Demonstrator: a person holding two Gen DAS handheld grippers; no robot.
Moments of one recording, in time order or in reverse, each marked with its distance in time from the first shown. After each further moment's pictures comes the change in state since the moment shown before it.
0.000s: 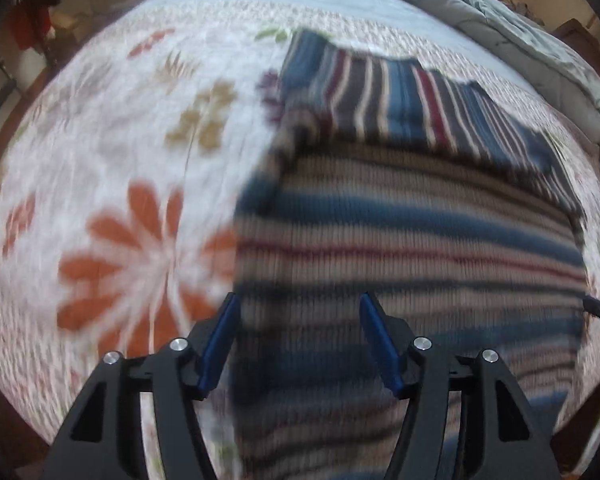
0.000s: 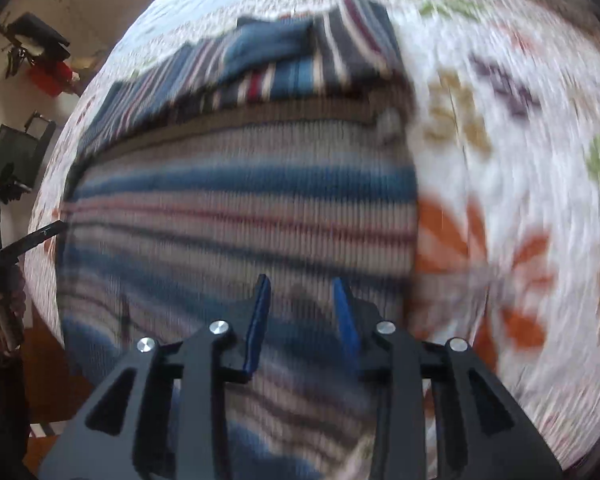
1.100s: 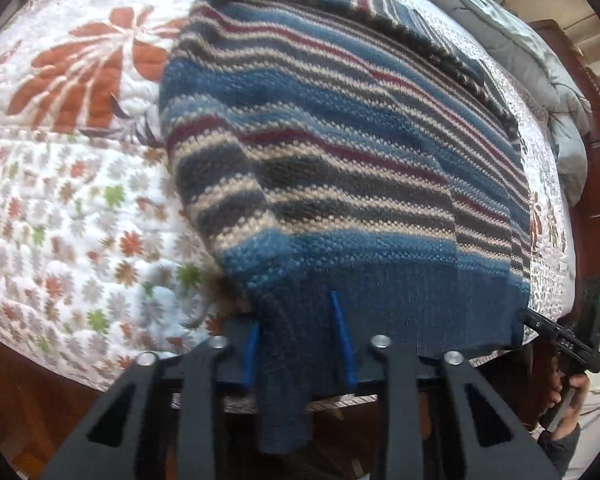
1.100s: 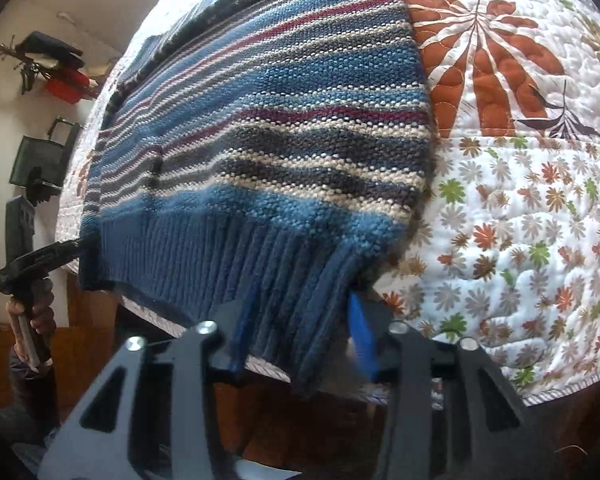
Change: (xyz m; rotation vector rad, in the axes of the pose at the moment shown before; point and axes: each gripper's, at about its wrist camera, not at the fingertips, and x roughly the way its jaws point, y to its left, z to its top) left arm -0.010 -0.017 -0.134 -0.036 0.144 -0.235; right arm -0.006 0.016 -0.157 0.104 0.030 0.144
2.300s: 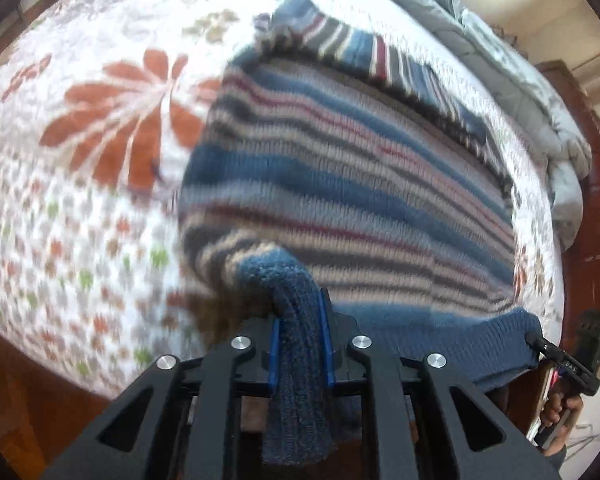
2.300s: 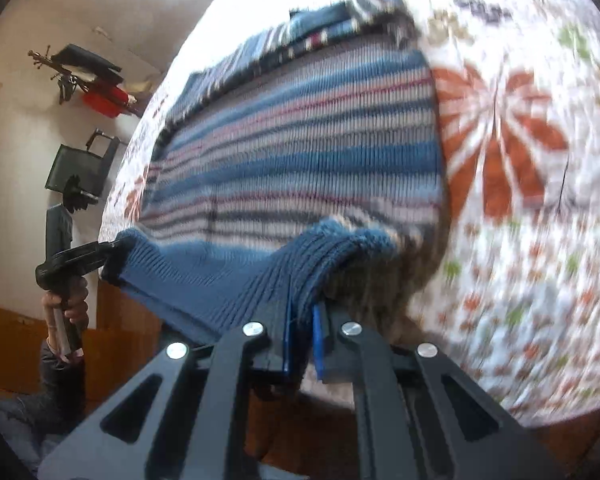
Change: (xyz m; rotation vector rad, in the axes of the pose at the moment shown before) left arm -0.039 0.007 0.042 -0.092 -0.114 -0.018; right arm -0.050 0.015 0.050 -0.049 -0.096 0.125
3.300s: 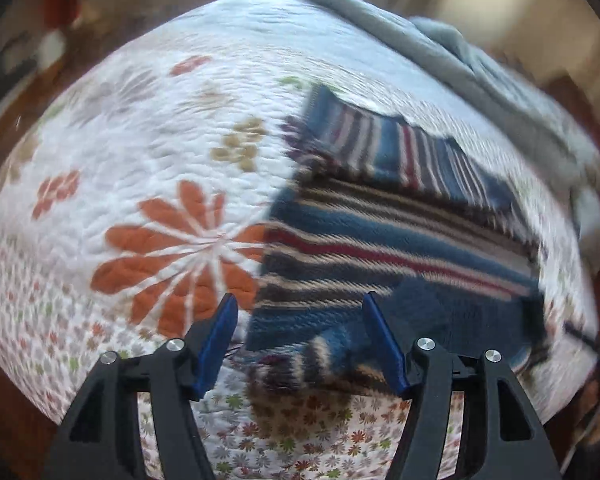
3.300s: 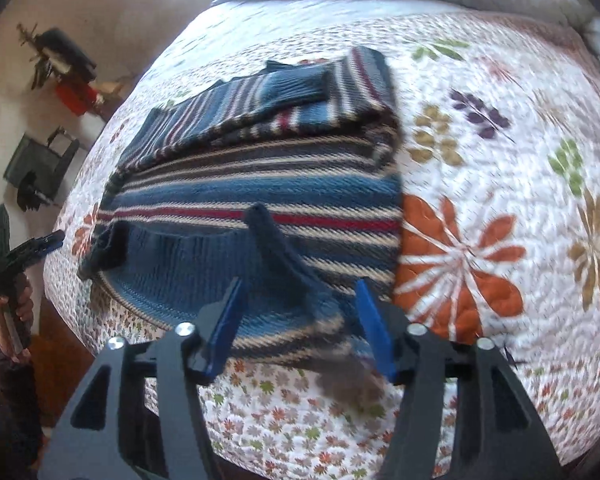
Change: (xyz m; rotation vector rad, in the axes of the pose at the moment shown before) left arm -0.030 0.006 0.067 0.117 -0.198 0.148; right arm 0.001 -0.006 0.083 -0.123 -0.070 -0.206
